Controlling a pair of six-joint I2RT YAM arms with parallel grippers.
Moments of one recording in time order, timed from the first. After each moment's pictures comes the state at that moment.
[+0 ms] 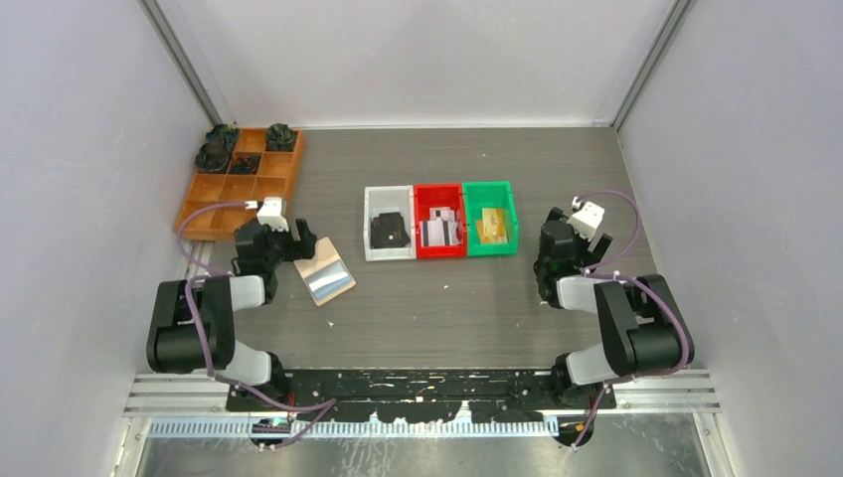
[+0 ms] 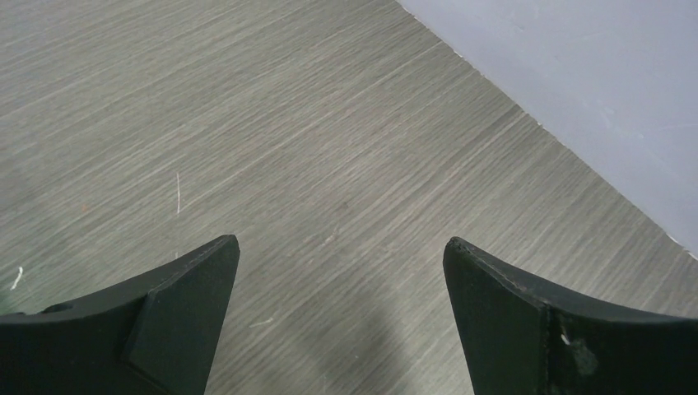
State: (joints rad) left arm 0.10 1.44 0.41 0.57 0.27 -0.03; right arm 0.15 1.42 0.38 0.65 0.85 0.22
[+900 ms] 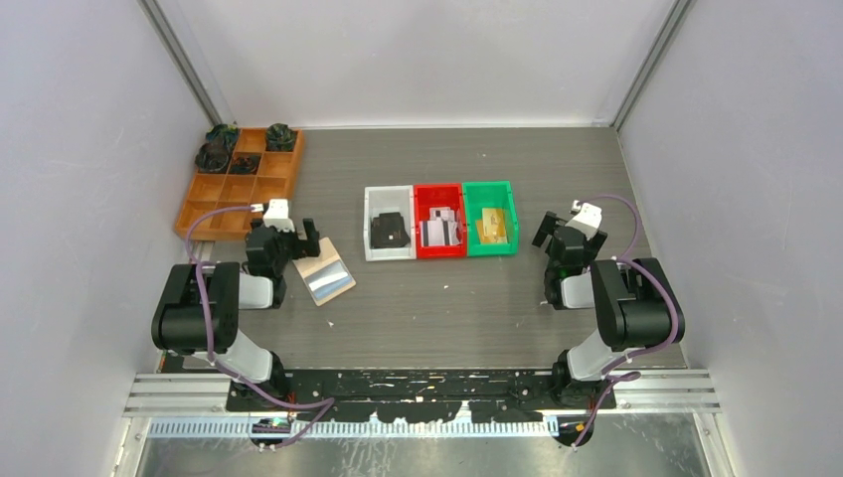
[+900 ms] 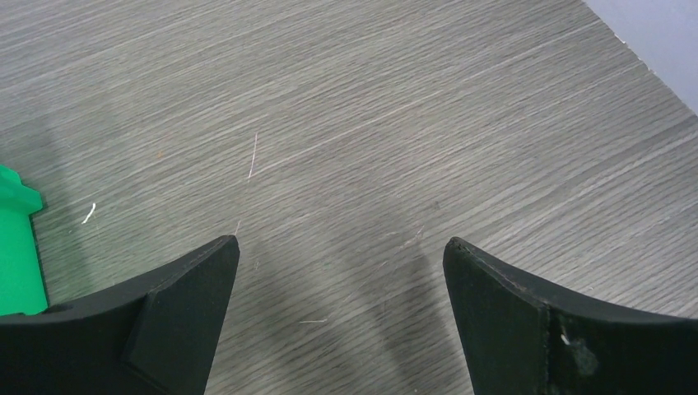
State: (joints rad) left arm 0.03 1.57 0.35 0.90 0.10 -0.02; right arm 0.03 1.57 0.33 0.91 0.45 0.19
